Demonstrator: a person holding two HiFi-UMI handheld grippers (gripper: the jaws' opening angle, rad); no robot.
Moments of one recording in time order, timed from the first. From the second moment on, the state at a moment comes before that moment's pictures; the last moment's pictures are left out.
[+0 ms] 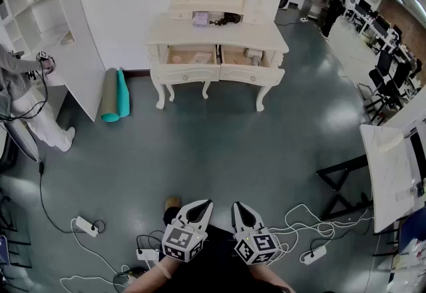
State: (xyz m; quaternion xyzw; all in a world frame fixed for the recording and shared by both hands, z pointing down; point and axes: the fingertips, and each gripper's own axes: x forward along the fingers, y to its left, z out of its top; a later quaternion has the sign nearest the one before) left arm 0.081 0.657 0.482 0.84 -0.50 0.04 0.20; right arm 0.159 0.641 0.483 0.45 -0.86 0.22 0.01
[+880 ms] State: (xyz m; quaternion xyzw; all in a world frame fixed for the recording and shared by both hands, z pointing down) left arm 0.064 0.672 0.481 0.81 -0.54 0.06 0.20; right arm 0.153 0.655 0.478 0.45 -0.87 0.22 0.00
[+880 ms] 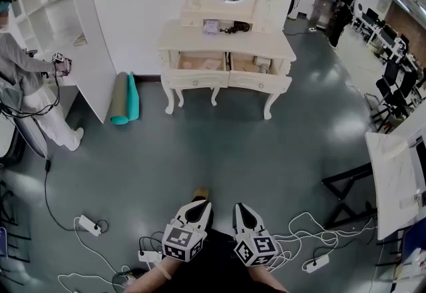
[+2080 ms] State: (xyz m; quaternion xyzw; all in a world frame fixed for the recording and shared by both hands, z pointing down) left arm 0.021 0.435 0.461 0.84 -0.50 0.07 0.18; right arm 0.082 0.424 0.466 0.45 -0.87 0.20 0.04
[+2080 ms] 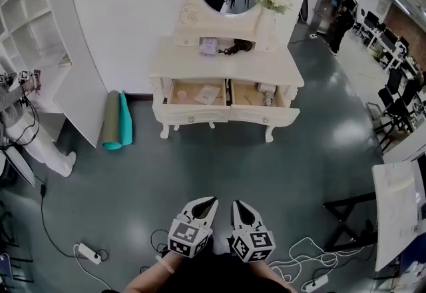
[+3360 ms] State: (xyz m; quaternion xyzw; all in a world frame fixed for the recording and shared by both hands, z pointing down) left arm -0.030 0.280 0.468 0.85 -0.48 0.08 0.19; right arm 0.041 0.273 0.482 0.49 -0.84 0.22 0.04
